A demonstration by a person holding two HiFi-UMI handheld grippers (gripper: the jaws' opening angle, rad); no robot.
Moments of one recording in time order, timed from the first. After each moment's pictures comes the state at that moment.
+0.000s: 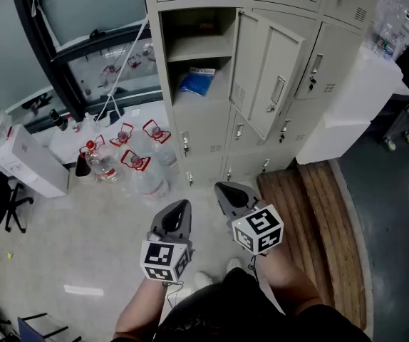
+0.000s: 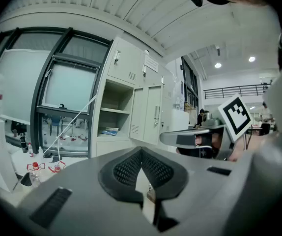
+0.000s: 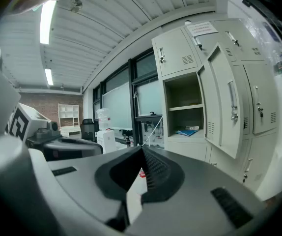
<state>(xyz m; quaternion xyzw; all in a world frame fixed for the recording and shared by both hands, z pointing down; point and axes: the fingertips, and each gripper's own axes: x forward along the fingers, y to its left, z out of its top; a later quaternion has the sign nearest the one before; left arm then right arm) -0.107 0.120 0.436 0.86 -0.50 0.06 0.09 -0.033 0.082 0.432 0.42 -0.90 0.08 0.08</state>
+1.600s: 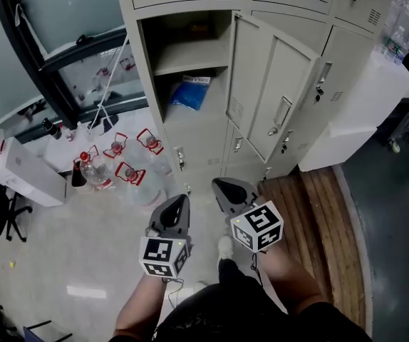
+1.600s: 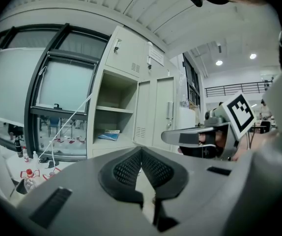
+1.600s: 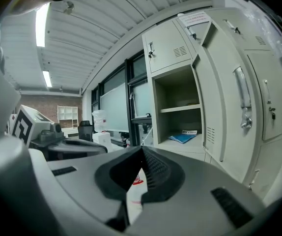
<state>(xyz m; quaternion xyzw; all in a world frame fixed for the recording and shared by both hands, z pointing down) -0.082 -0.003 0.438 0.86 -0.50 0.07 0.09 -0.012 -0.035 0.429 0.41 -0.91 0.08 0.07</state>
